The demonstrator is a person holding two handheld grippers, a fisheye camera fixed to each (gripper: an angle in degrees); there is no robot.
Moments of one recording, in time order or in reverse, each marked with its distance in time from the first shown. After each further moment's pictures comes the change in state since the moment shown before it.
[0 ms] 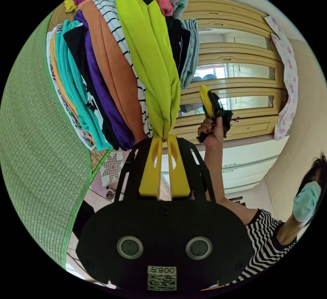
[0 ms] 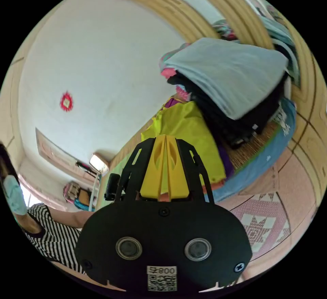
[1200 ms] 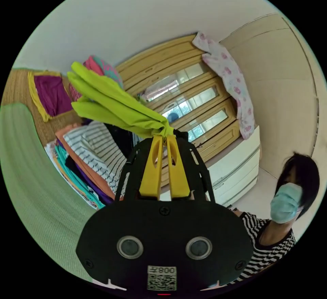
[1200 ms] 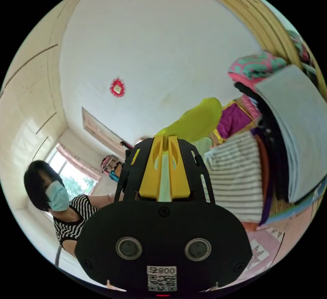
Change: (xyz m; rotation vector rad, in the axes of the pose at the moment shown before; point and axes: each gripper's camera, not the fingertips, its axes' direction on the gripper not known) left arm 0.161 0.209 -0.340 0.384 0.129 0.328; right arm -0.048 -0.061 0.041 -0.181 -0.409 -0.200
